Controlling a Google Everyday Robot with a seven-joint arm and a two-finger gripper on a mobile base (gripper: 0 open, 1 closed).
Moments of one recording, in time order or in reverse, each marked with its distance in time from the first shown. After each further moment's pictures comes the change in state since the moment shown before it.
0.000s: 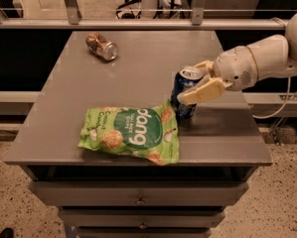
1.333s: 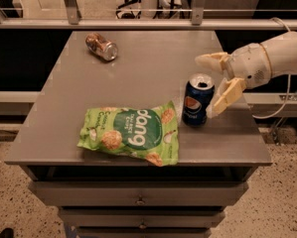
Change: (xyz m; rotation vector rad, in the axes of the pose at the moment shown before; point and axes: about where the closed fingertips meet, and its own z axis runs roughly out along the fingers) arm 0.015 -0.014 -0.026 0.048 0.050 -0.076
